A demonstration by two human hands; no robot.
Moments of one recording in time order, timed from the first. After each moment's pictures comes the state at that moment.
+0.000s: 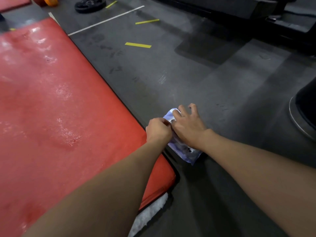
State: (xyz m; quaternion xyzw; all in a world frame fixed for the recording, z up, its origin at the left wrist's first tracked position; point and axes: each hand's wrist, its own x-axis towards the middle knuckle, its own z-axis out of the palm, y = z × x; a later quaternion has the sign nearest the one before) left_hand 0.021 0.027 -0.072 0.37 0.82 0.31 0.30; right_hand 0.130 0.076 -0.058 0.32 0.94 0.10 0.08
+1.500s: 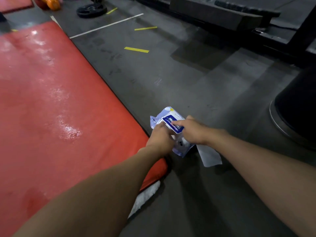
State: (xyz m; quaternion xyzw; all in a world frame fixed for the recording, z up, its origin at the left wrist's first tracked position) left_hand 0.047 -0.015 -0.062 0.59 0.72 0.20 0.29; right_hand 0.175 0.069 -0.052 0.47 0.82 -0.32 0.06
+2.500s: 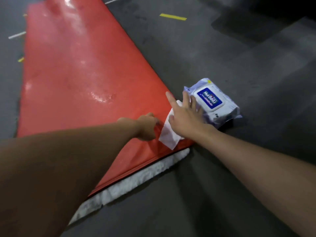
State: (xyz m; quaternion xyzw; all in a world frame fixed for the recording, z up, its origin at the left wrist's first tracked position) left_hand -0.059 -0.123 -0.045 0.56 0.76 -0.12 0.31; right_hand 0.078 -0.046 -0.070 0.42 0.89 -0.19 -0.02
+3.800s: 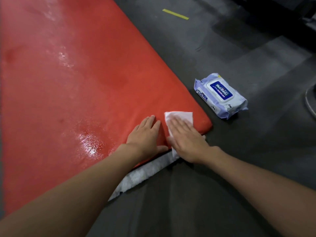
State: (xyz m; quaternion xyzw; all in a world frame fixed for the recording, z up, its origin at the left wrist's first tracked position) left_hand -0.083 -0.237 -0.096 0.62 0.76 0.00 0.20; right_hand 0.086 -0.148 -0.122 0.30 0.95 -0.08 0.03
